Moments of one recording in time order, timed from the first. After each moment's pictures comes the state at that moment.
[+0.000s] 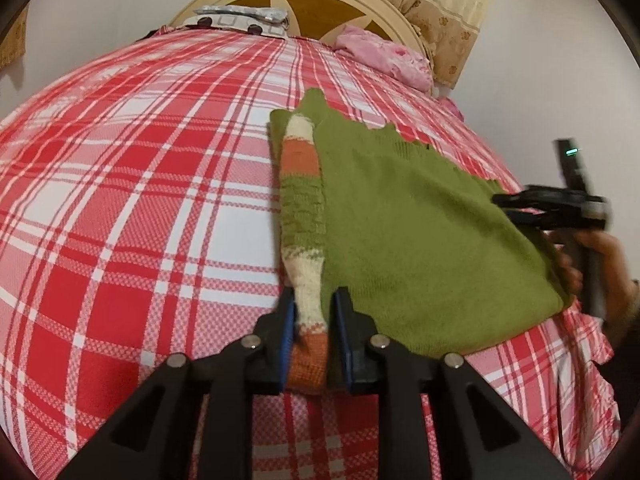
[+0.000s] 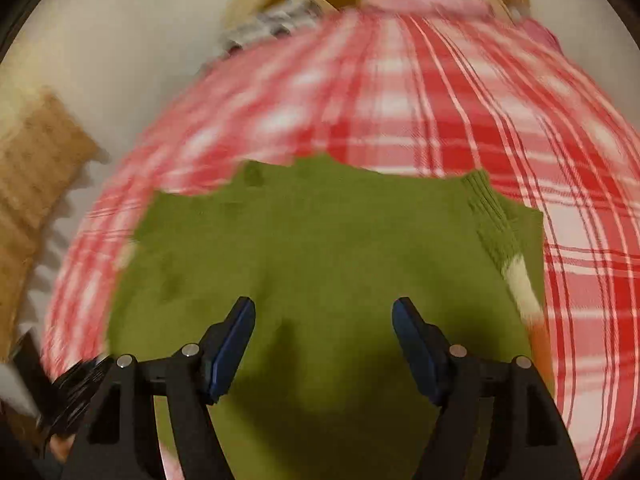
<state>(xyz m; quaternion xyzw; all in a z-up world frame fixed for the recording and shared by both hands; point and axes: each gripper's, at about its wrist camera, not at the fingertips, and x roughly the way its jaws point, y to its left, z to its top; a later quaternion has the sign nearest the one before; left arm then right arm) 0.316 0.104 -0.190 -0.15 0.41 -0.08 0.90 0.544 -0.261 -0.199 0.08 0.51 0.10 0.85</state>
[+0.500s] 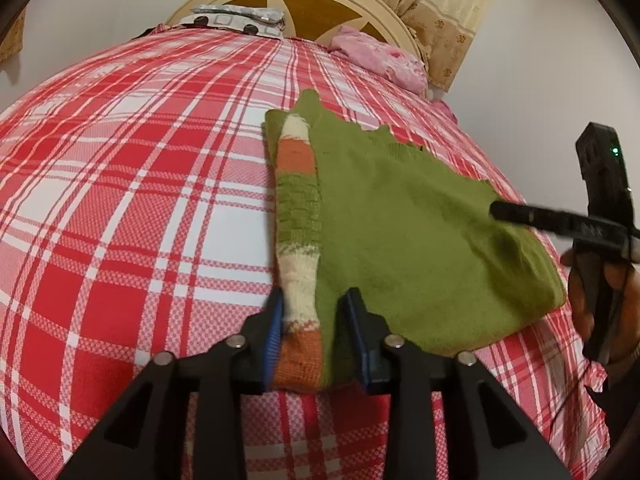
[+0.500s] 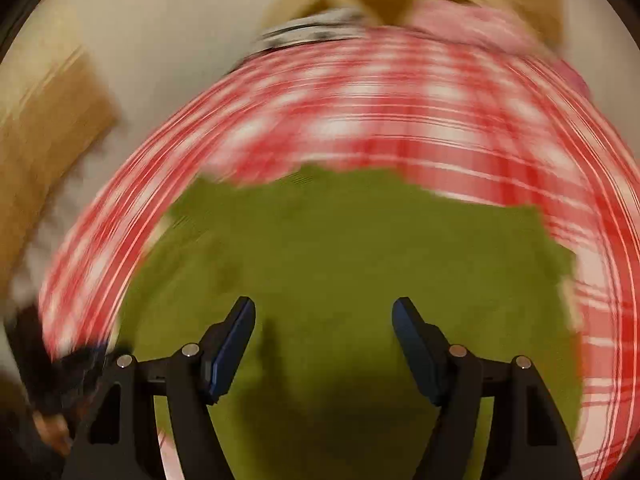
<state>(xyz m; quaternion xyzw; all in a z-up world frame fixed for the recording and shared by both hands) 0.313 0.100 -0.188 -0.15 0.40 -0.08 0.90 0.477 -0.165 -0.169 -0.02 0.45 0.22 0.86</state>
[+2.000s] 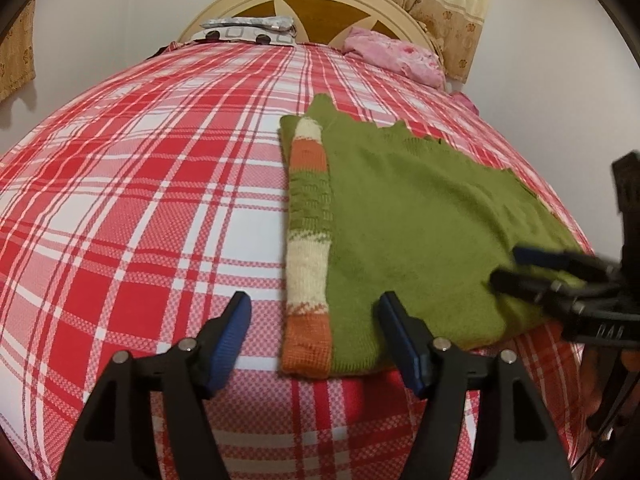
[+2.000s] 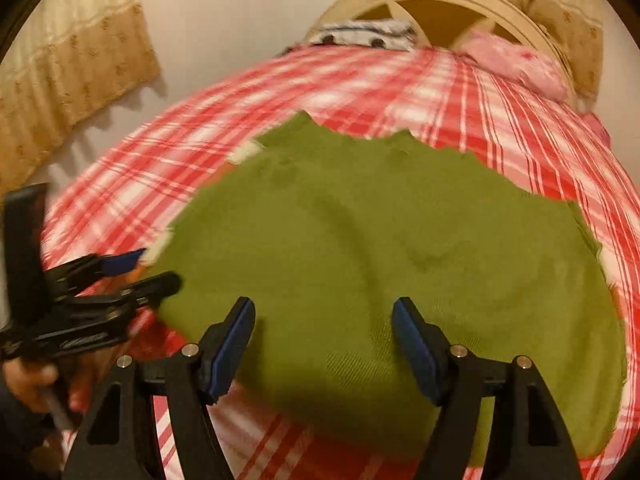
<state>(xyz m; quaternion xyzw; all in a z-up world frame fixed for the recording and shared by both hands) 0.307 0.090 -0.185 -0.10 0.40 -0.03 0.91 0.407 -0.116 -0.200 -0.04 0.45 0.22 0.86</state>
